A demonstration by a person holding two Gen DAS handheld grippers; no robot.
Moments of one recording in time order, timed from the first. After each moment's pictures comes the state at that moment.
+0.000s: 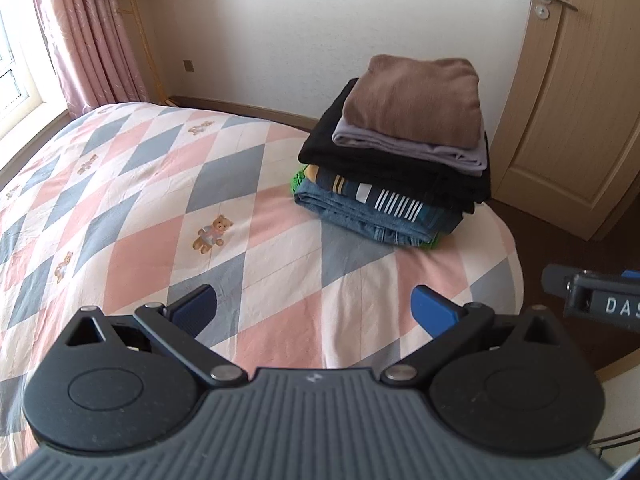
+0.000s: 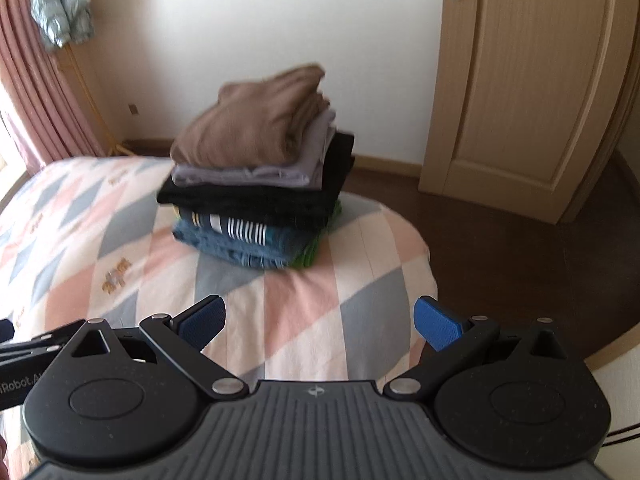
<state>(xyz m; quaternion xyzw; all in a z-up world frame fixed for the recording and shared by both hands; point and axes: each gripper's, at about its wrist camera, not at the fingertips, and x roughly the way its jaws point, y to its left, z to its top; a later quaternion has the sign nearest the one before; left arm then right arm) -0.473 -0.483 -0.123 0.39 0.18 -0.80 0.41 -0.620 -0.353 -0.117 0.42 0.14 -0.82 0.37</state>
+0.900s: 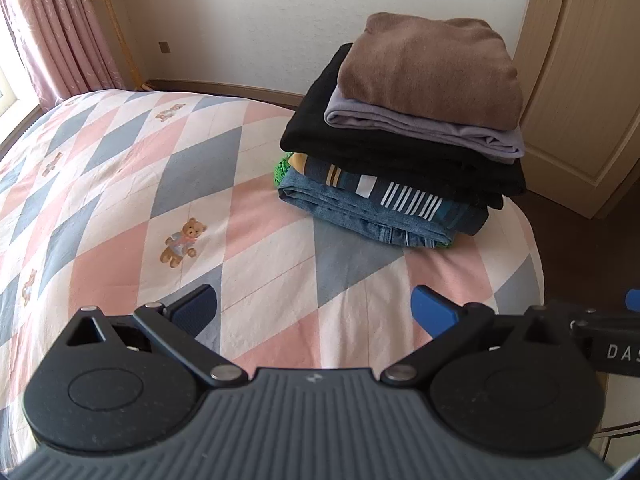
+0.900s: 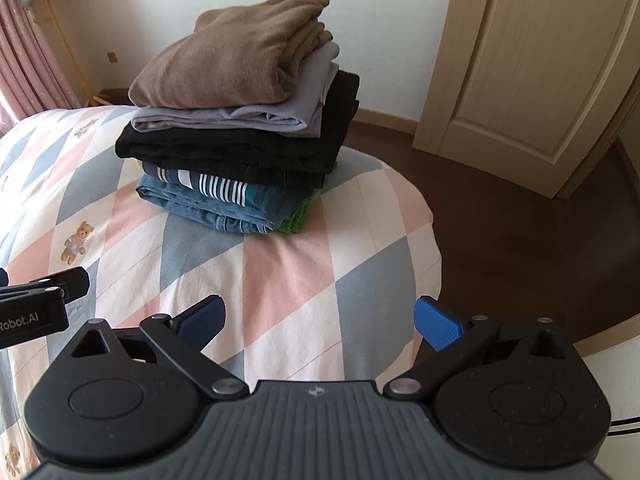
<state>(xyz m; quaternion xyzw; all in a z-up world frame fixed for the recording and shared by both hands) -0.524 -0.553 -0.180 0.43 0.18 -0.80 0.38 -0.655 -0.411 -0.179 0.47 0.19 -0.79 0.34</state>
